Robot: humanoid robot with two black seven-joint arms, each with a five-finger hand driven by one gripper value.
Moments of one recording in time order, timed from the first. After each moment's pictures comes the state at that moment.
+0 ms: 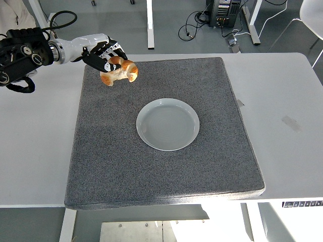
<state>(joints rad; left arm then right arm) -1.39 0.38 0.18 -0.68 0.56 -0.25 -0.26 -0.04 0.00 -0.11 0.12 -0.08 0.00 0.36</state>
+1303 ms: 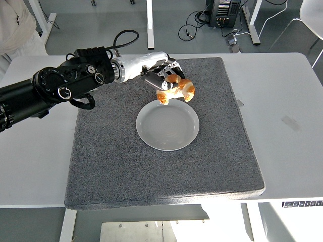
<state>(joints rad) -1.34 0.09 0.16 -0.68 0.54 -0.18 -0.26 -0.04 0.00 -0.11 0.12 -0.08 0.00 0.36</state>
